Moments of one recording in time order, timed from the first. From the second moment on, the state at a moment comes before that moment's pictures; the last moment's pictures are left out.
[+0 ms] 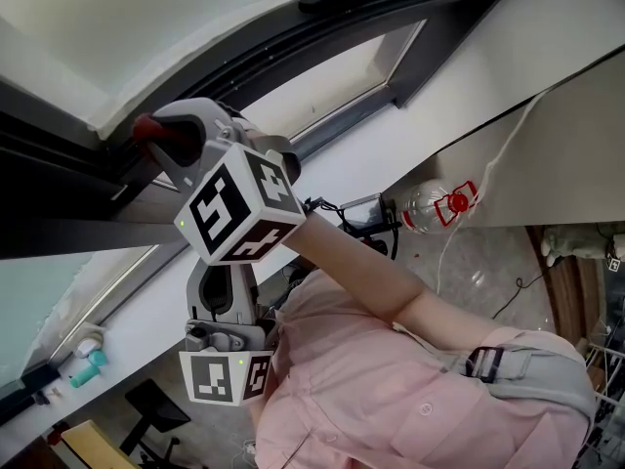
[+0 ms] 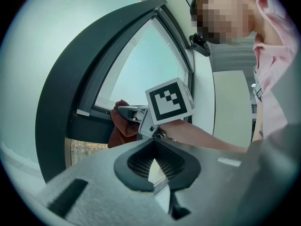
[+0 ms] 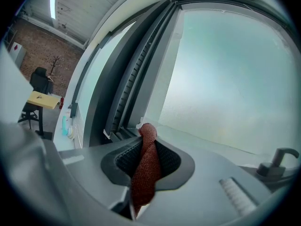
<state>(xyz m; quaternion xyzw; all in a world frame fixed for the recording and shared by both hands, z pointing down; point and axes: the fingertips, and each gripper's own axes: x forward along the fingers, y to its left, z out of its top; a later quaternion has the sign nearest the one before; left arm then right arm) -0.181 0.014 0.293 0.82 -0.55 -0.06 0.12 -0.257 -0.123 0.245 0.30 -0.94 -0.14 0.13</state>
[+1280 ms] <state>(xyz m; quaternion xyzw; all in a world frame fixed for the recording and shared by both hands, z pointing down) -0.168 0.006 0.295 0.82 -0.56 -0.05 0.12 -0.244 -0.130 0.245 0.28 -0.94 -0.12 0.12</state>
